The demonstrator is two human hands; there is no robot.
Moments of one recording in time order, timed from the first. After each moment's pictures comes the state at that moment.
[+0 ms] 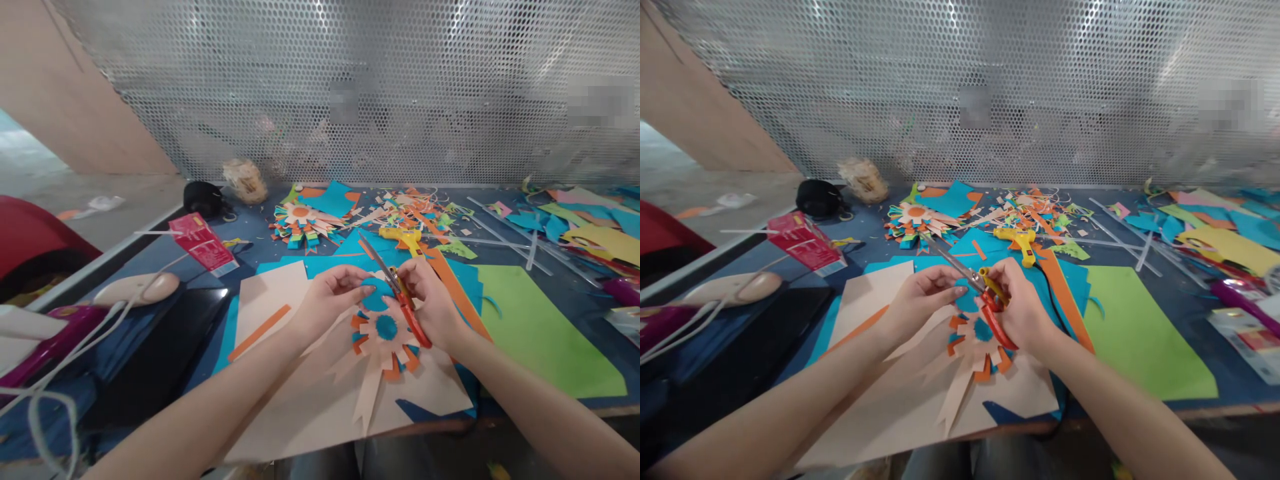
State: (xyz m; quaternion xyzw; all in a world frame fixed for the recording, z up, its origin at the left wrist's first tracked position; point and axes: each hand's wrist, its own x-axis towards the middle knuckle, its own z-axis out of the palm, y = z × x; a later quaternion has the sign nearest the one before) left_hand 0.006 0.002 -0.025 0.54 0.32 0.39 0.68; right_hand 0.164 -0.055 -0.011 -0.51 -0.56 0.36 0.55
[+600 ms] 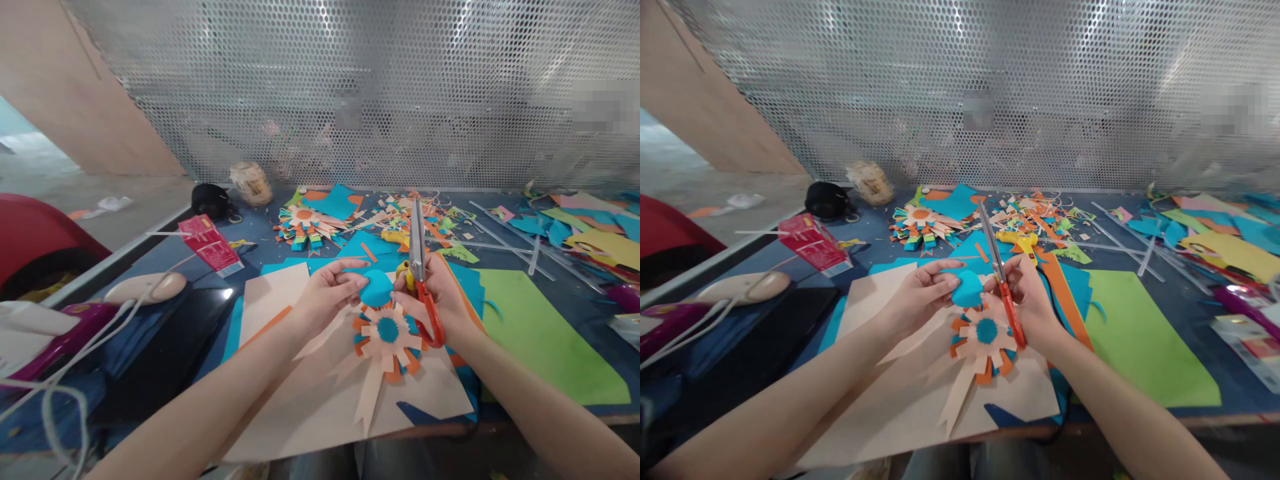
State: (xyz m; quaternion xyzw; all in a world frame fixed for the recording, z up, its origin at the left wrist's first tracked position) left_hand 0.002 0.012 -0.023 0.45 0.30 0.40 0.74; right_hand 0.169 -0.051 -0.007 -0.47 -0.51 0.42 0.58
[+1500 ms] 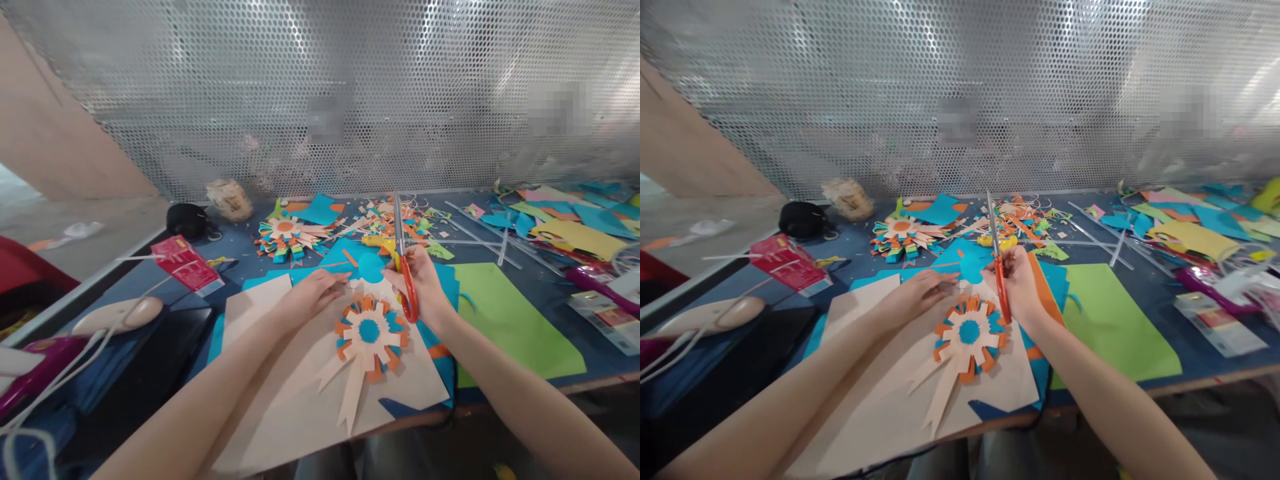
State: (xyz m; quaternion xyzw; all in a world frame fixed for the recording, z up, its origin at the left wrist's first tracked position) left_hand -0.014 0.059 -0.051 0.93 0.27 0.17 0.19; right_hand 0.186 -0.034 -0.014 -0.50 -0.41 0.40 0.65
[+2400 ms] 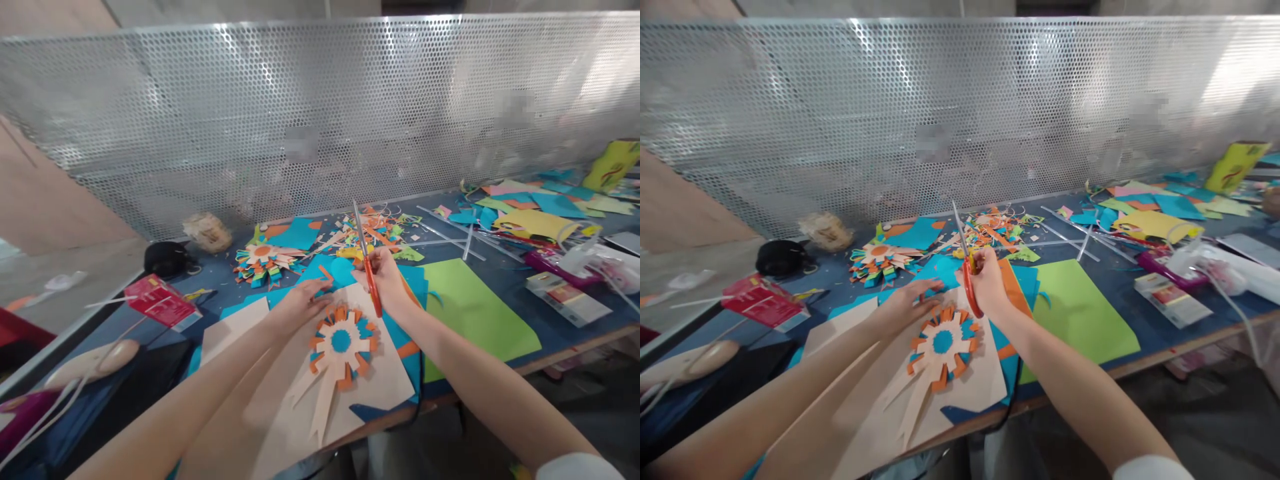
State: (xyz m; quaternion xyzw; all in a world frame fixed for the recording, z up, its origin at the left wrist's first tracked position) left_hand 0.017 0.059 -0.041 0.89 0.33 0.21 0.24; right_hand 0.195 -0.016 -0.023 -0.49 -0.38 0.38 0.69
